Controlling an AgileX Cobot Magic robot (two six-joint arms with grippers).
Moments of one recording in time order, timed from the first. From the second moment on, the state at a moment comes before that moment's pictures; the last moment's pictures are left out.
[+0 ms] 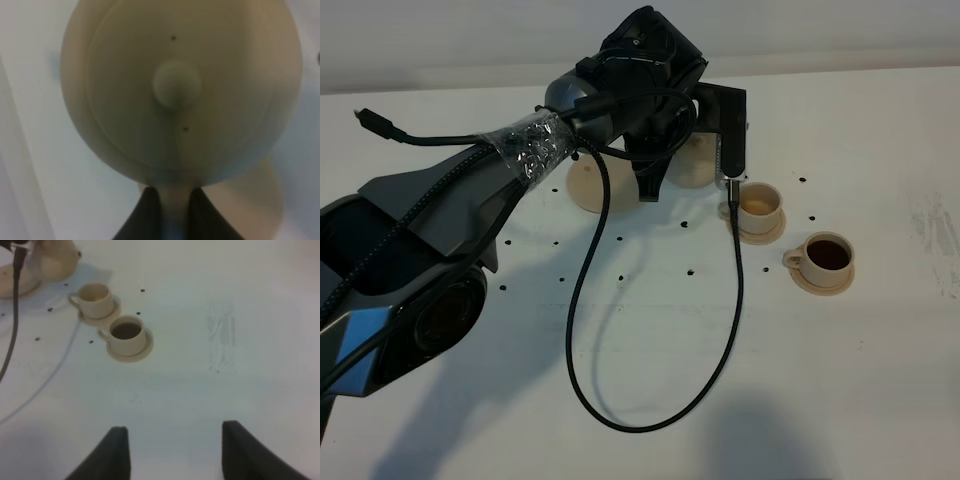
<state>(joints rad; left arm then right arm) -0.67 2.41 -2.17 0.42 0.96 0.82 0.08 -0.01 -0.52 0.08 1.11 -0.05</state>
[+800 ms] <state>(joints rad) -0.72 2.43 -2.17 0.52 0.85 1.08 0.08 -0.01 -0.52 0.09 1.11 -0.05</state>
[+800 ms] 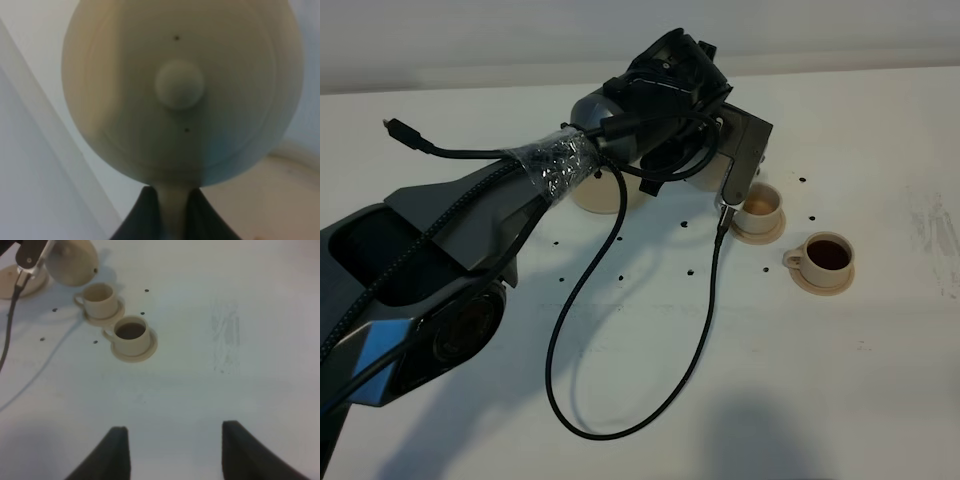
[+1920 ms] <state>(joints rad) -0.76 2.43 -2.17 0.62 0.83 1.28 0.08 -0.01 -0.52 0.09 1.11 -0.05</state>
